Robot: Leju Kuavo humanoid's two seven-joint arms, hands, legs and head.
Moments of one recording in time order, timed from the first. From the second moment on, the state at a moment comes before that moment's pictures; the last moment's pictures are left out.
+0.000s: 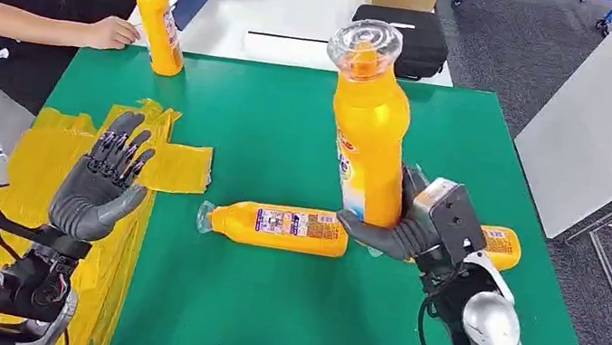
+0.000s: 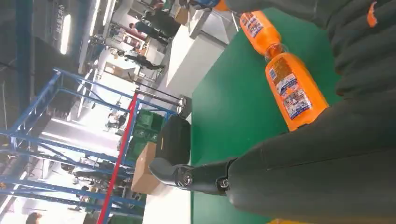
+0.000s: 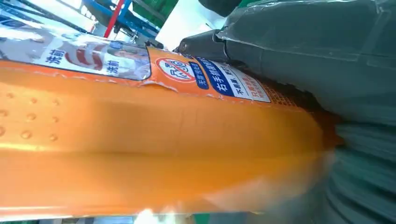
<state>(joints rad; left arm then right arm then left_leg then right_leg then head) -0.02 0.15 -0.21 -1.84 0.58 -0.02 -0.02 -0.29 -0.17 0.39 -1.67 -0.10 0.05 0.05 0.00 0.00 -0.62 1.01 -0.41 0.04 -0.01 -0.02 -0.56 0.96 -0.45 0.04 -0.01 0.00</state>
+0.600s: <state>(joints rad) -0.17 0.12 -0.35 -1.81 0.65 -0.01 0.00 -0.53 0.00 0.57 -1.40 0.12 0.11 0.16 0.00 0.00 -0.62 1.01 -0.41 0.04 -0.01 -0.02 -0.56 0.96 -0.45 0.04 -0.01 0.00</state>
